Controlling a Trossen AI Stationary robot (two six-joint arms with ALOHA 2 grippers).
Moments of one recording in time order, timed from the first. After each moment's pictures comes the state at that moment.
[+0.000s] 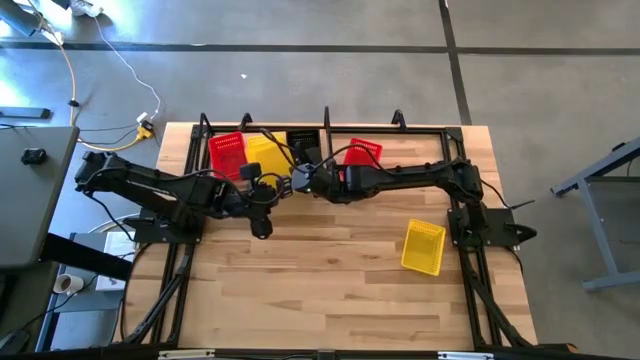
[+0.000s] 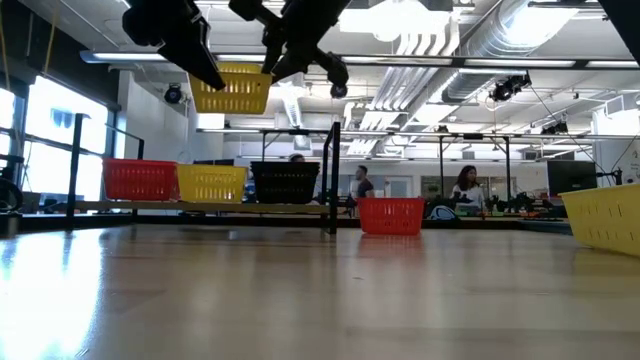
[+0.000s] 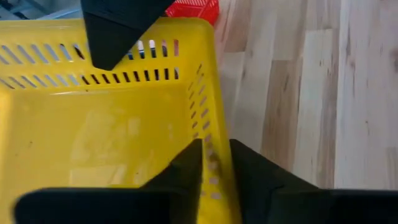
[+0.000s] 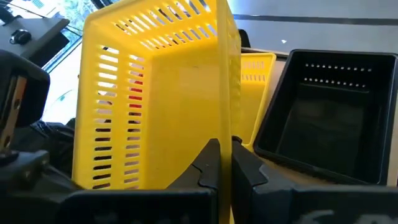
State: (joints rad) left arm -0.07 1.21 0.98 -0.74 -0.58 -0.07; right arm 0.01 2.02 1.82 -0.44 0.59 0.86
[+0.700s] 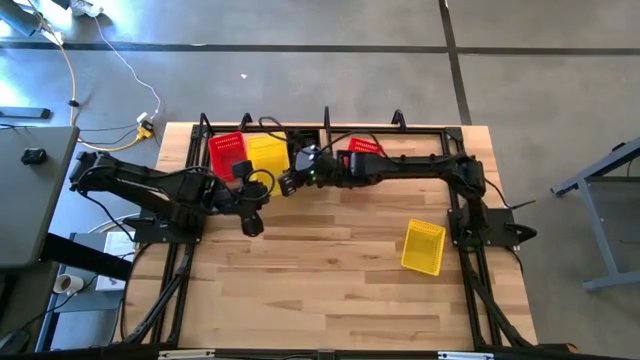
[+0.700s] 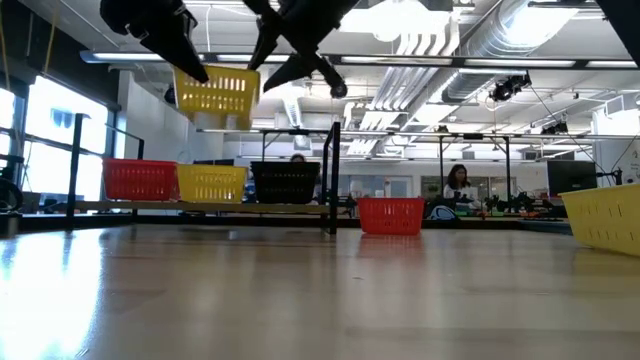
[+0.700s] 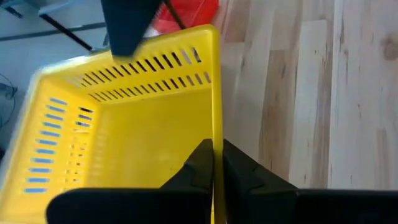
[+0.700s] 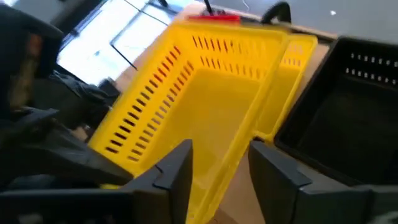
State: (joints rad) left arm -0.07 1.13 0.98 -0.83 -0.56 -0.09; right arm -0.07 1.99 1.82 -0.45 0.31 0.73
